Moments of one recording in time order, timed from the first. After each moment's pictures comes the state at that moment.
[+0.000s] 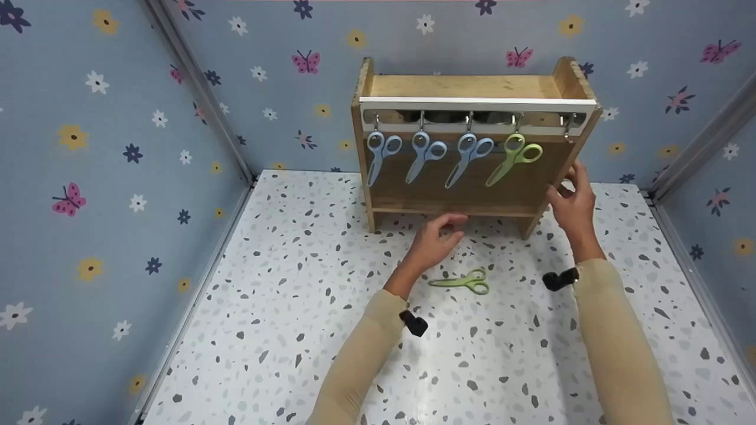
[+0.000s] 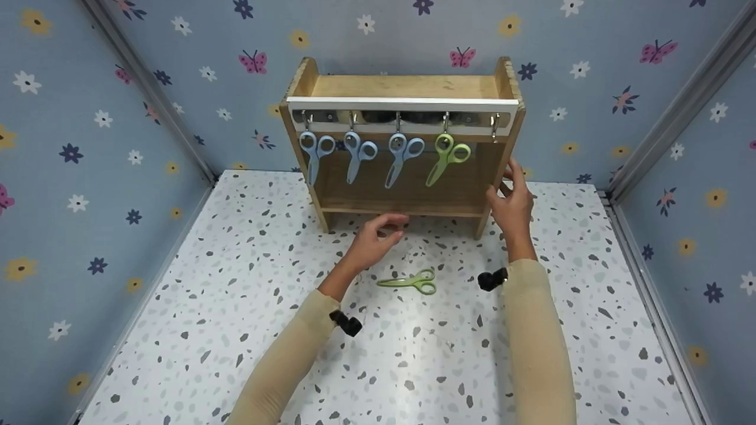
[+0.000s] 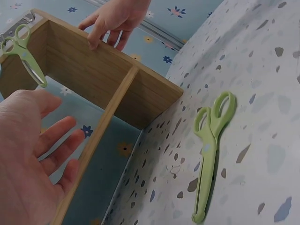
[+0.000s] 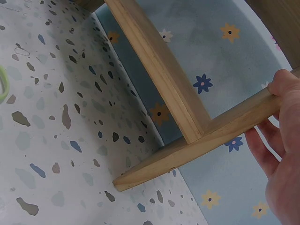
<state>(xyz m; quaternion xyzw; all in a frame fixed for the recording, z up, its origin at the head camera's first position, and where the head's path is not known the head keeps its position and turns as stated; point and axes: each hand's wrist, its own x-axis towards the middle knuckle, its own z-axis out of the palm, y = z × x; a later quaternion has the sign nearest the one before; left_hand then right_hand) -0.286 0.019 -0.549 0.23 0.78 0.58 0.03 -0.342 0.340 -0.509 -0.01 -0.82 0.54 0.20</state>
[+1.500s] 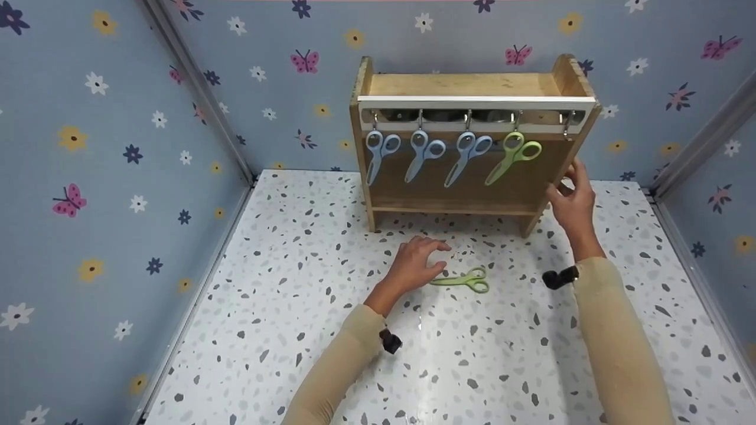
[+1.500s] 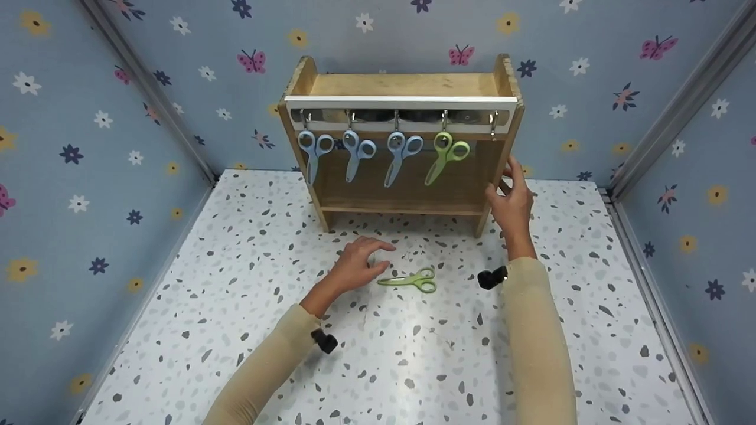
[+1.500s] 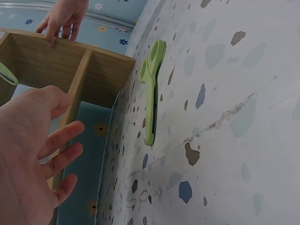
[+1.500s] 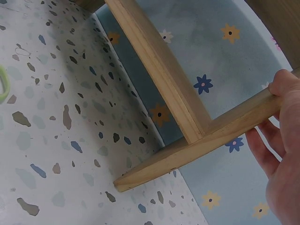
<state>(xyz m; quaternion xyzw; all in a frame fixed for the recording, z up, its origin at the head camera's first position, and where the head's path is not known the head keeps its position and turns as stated) -0.259 -0.014 -0.579 0.25 0.91 0.34 0.00 -0.341 0.339 -0.509 -0.01 -0.81 0.55 0.19</state>
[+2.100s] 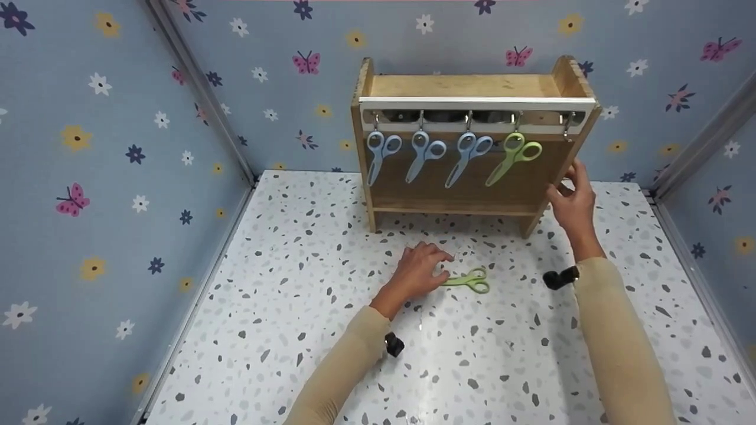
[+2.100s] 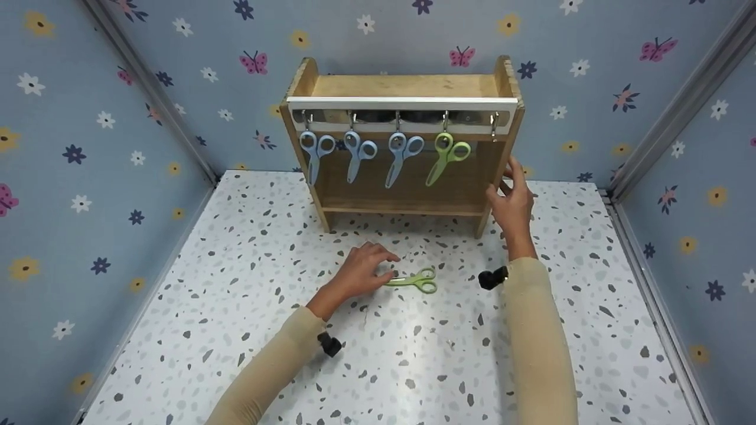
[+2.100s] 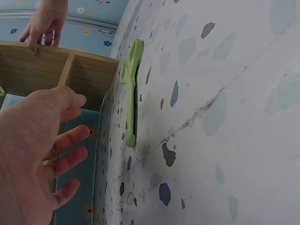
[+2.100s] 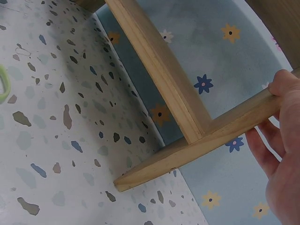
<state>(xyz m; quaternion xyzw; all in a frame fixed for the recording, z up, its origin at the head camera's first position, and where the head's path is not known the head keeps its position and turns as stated) -0.254 -0.006 -0.588 0.26 0.94 0.24 0.01 -0.341 0.340 -0.507 -0.01 -0.82 0.54 0.19</state>
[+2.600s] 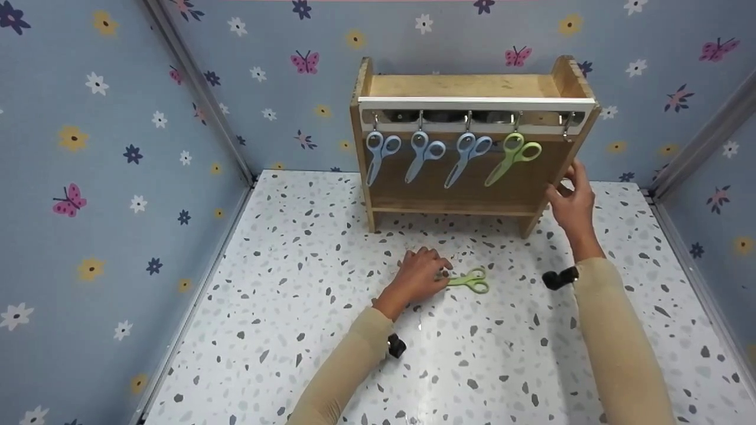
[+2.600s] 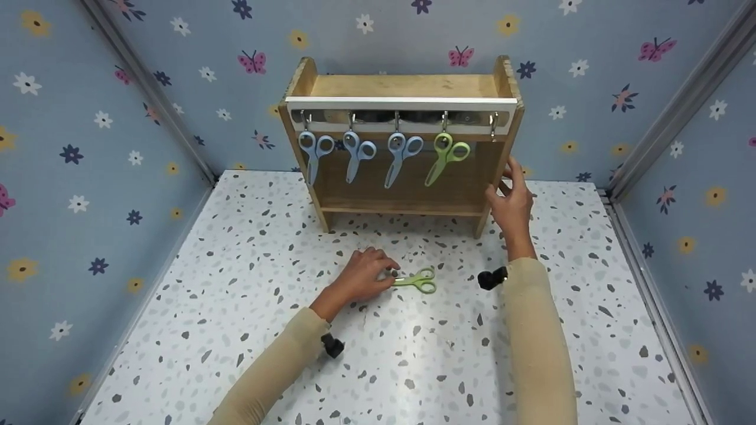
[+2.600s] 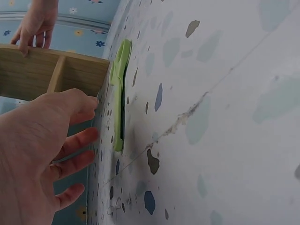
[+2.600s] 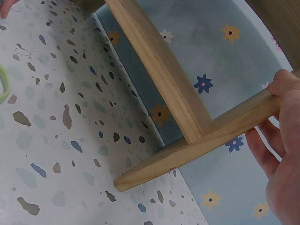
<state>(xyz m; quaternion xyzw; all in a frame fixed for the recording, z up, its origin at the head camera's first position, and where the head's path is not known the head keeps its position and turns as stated) -0.252 -0.002 -0.595 0.27 0.95 0.17 0.03 -0.343 0.341 -0.511 -0.01 -0.81 0.55 0.19</state>
